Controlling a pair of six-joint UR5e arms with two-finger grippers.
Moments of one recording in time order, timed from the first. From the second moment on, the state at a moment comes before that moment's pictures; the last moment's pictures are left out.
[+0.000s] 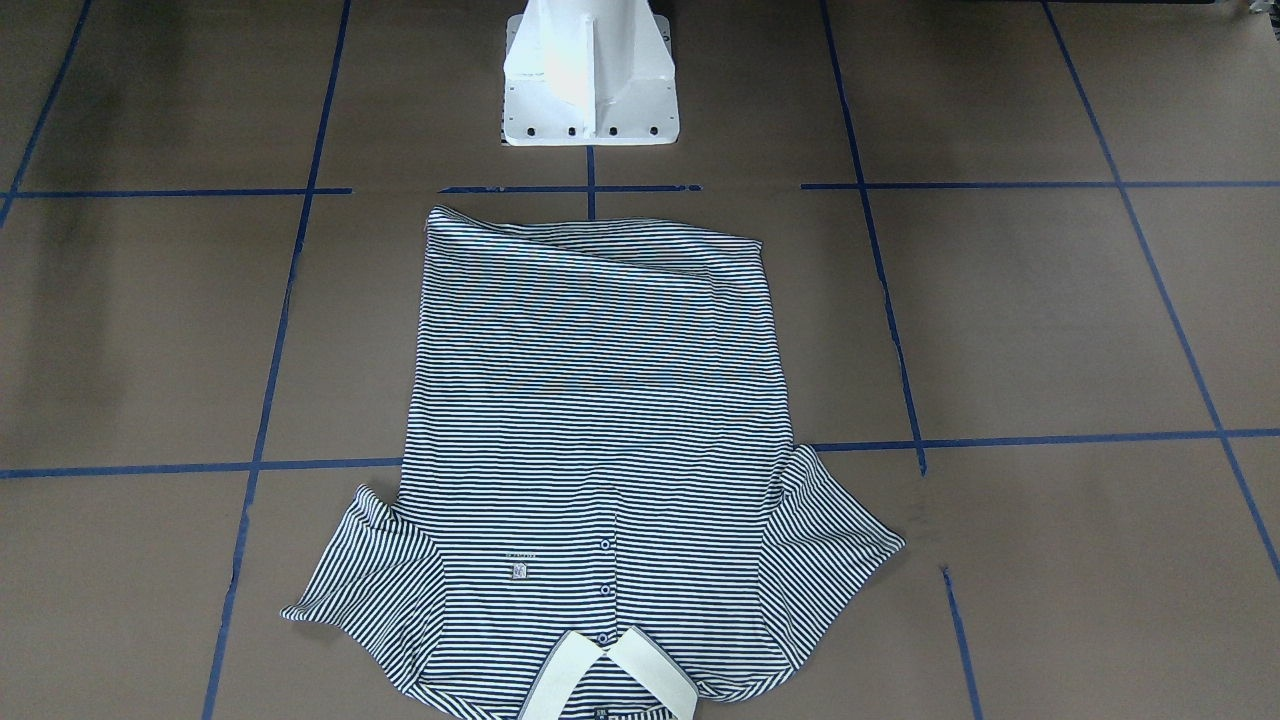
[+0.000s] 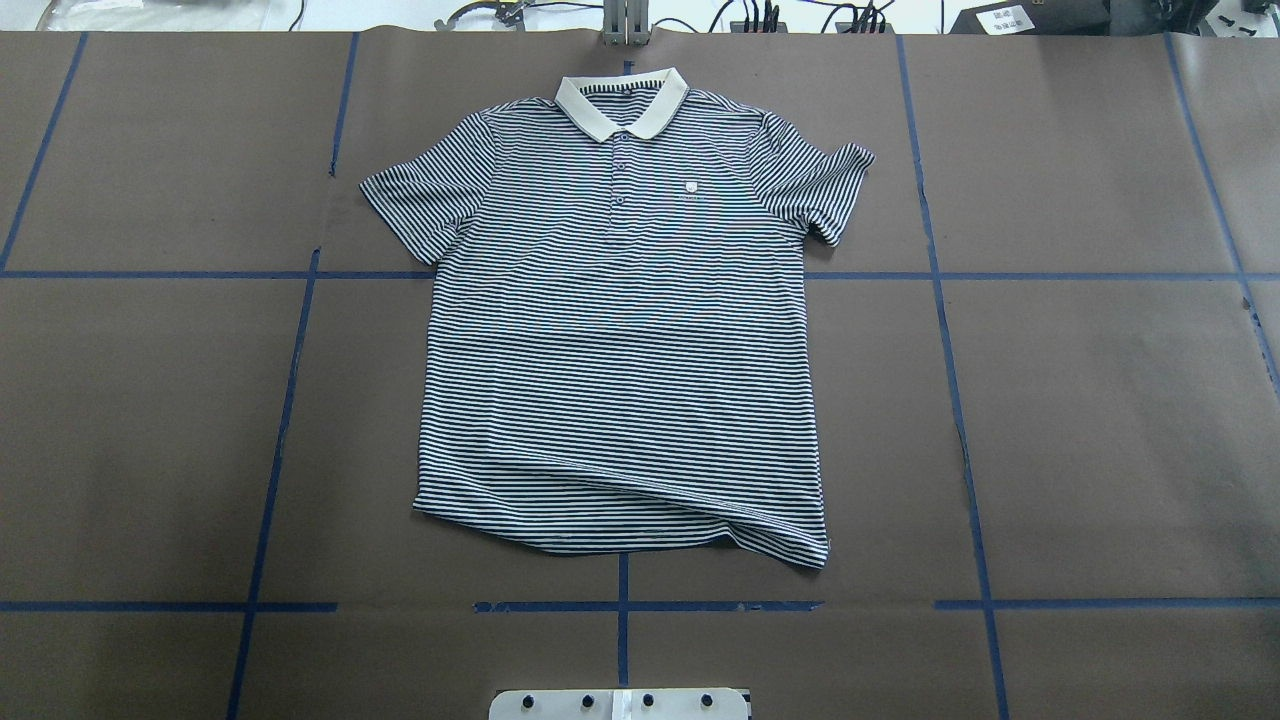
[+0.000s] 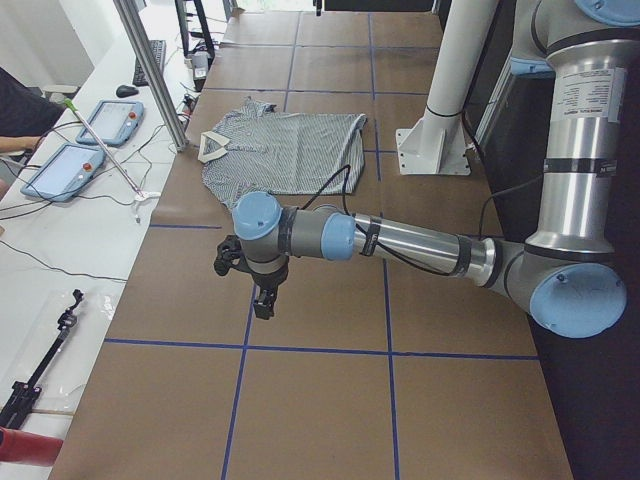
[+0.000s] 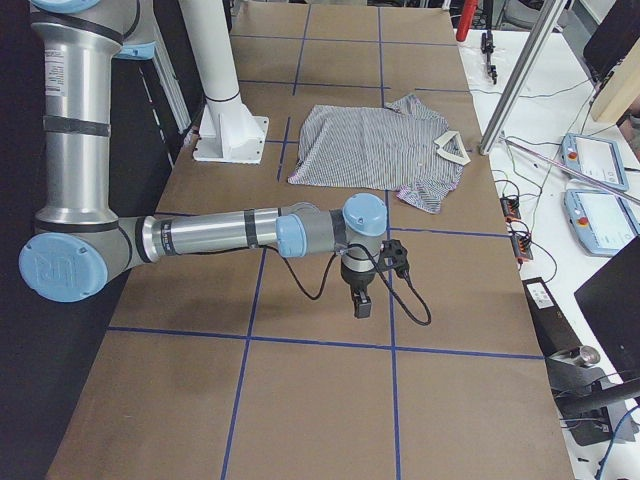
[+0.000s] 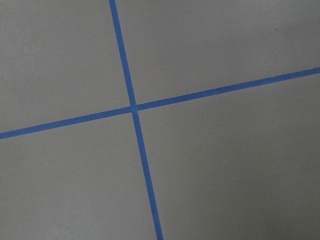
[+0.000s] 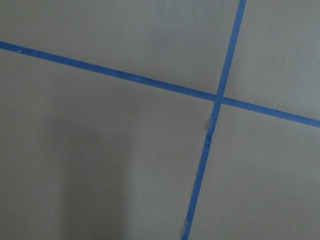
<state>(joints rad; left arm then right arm) -1.53 -1.58 -1.76 -1.47 -2.42 0.12 1.43 -1.65 1.79 -1.57 2.29 -0.03</state>
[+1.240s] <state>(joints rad) -1.53 -1.59 -1.78 -1.60 -2.44 0.12 1.19 -1.22 1.45 -1.13 2.30 0.74</state>
